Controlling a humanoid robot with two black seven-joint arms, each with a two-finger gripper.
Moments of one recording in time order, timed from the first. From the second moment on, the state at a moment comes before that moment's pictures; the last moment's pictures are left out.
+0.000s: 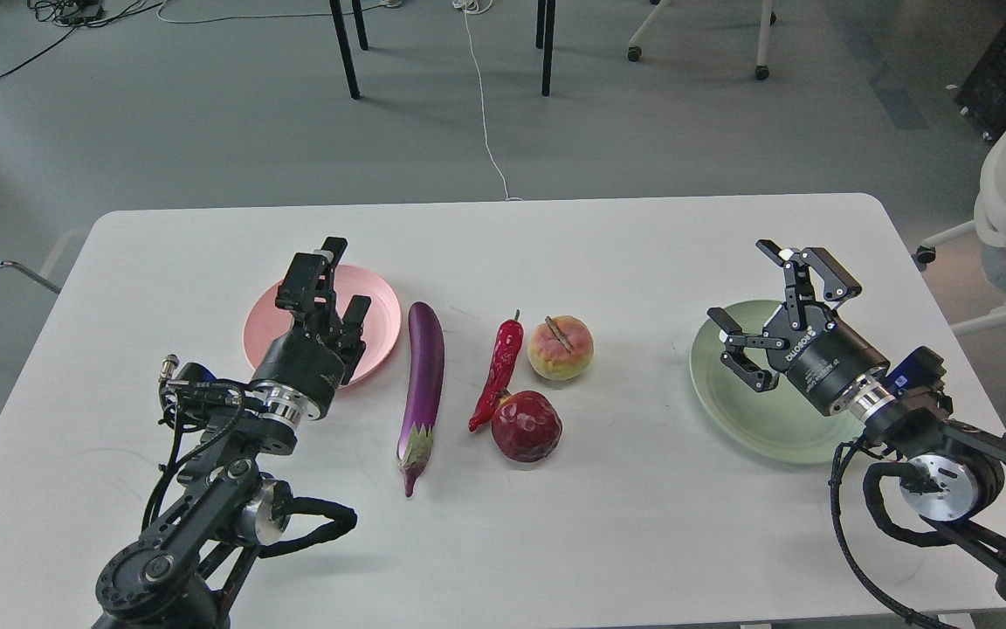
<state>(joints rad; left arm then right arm) -0.14 0.01 -1.19 -1.24 1.06 0.03 -0.29 0.48 -0.60 0.46 1.14 -0.08 0.32 0.49</state>
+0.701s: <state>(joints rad) -0.15 0.02 -1.19 -1.25 1.05 0.03 -0.29 0.91 -0.68 0.29 1.12 -0.64 0.33 0.49</state>
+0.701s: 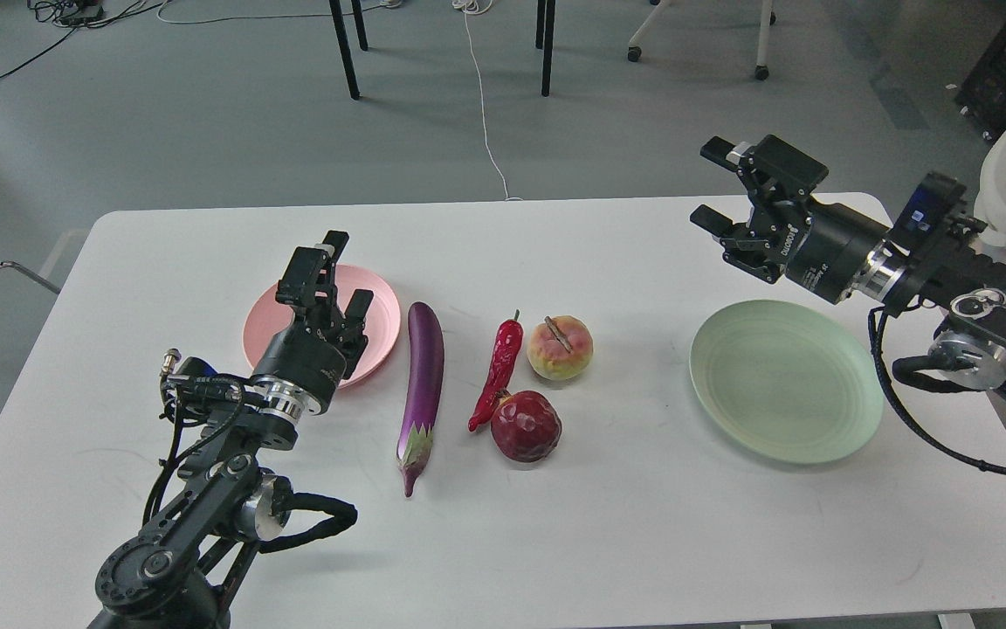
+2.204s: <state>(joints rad) -0.15 0.03 -1.20 -1.26 1.05 0.03 -0.29 1.35 0.00 -0.74 0.61 -1.24 0.07 0.49</state>
